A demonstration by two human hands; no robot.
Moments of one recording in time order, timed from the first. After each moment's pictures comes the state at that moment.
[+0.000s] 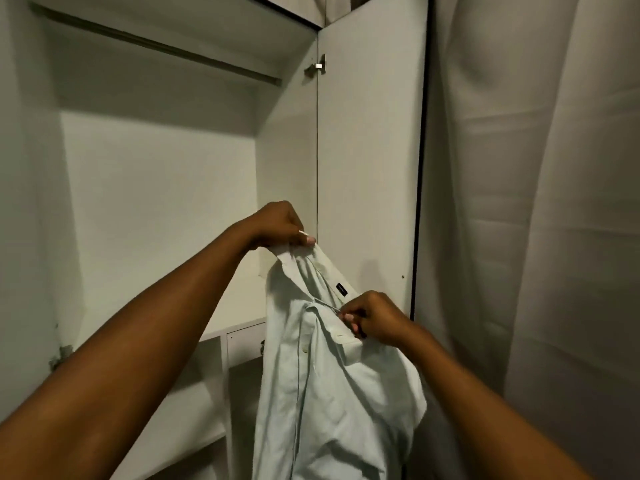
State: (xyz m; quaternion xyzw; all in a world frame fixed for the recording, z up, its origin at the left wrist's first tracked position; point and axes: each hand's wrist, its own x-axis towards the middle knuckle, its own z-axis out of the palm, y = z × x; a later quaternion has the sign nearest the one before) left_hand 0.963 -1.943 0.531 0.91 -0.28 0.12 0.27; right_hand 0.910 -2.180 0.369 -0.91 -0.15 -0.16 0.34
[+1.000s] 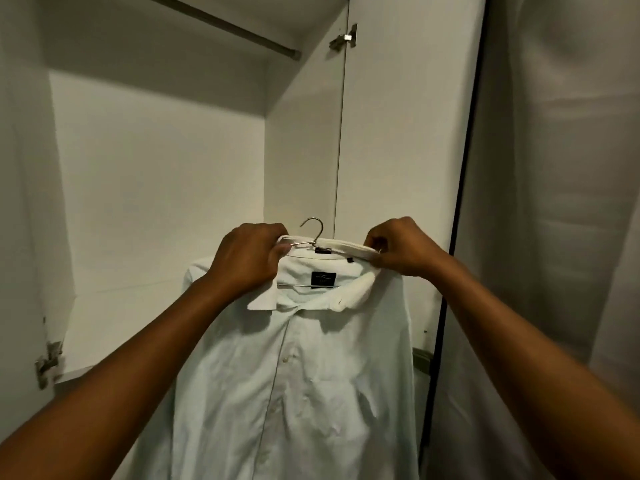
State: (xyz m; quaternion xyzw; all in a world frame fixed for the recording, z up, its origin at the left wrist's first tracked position) left_hand 1.011 -1.850 0.445 0.84 -0.29 0.43 0.18; right_hand 0.976 -2.149 0.481 -0.94 -0.14 -0.28 0.11
